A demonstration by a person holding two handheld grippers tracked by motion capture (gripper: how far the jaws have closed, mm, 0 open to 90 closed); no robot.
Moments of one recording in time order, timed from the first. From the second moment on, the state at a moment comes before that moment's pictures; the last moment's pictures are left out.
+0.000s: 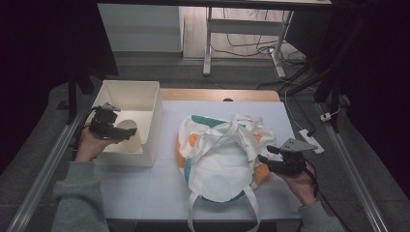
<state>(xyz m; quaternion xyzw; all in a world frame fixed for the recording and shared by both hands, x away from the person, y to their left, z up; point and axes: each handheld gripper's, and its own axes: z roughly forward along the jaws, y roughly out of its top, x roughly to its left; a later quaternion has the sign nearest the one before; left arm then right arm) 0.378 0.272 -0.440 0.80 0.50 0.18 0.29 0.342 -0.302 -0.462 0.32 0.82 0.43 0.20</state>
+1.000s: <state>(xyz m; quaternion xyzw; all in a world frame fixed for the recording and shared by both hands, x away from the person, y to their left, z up) 0.409 0.268 -0.467 0.81 0.52 0.12 0.26 0.343 -0.301 -0.466 0.32 0.83 0.42 0.20</state>
